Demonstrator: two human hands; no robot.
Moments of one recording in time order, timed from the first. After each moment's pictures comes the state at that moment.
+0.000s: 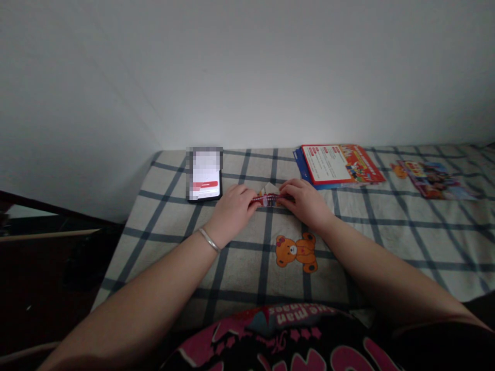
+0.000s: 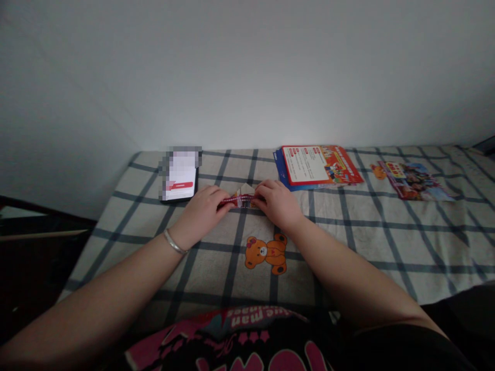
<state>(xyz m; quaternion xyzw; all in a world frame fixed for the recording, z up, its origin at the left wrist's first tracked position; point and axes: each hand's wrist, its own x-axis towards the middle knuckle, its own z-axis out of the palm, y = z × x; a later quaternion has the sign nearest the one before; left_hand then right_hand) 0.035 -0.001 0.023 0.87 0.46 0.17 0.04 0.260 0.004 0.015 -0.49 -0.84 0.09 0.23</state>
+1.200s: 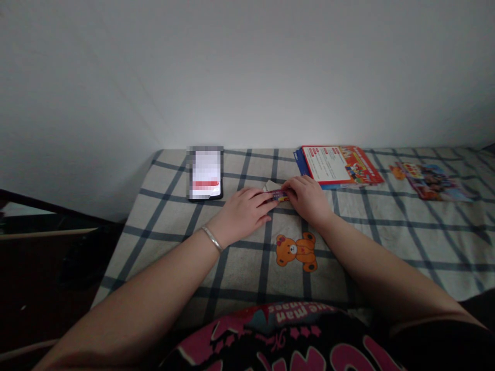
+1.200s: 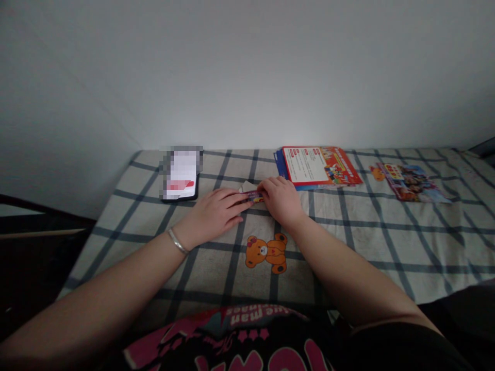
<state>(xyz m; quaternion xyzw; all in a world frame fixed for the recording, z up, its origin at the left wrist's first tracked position) 0.038 -0.004 0.020 0.95 0.29 0.13 -0.03 0.263 0.011 0.014 -0.52 -0.83 0.00 0.21</state>
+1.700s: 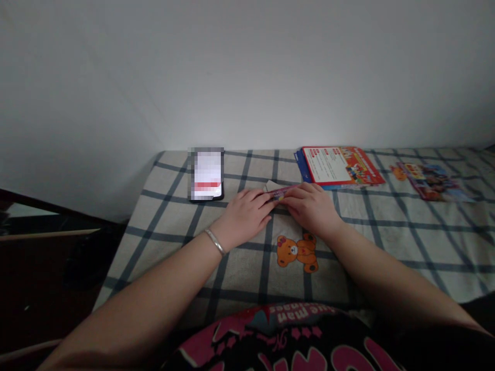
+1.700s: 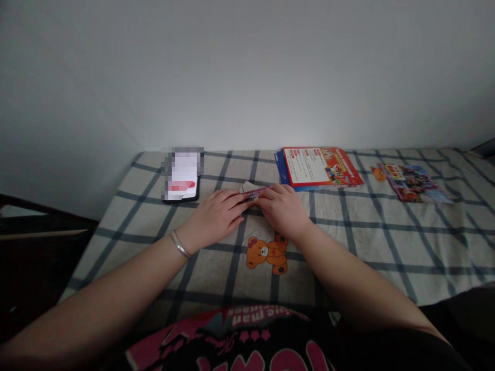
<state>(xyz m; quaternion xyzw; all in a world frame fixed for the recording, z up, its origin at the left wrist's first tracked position) 0.044 -0.011 0.020 0.94 0.33 0.13 -0.03 0.266 -0.015 0.027 -0.43 -0.89 -0.08 0.16</state>
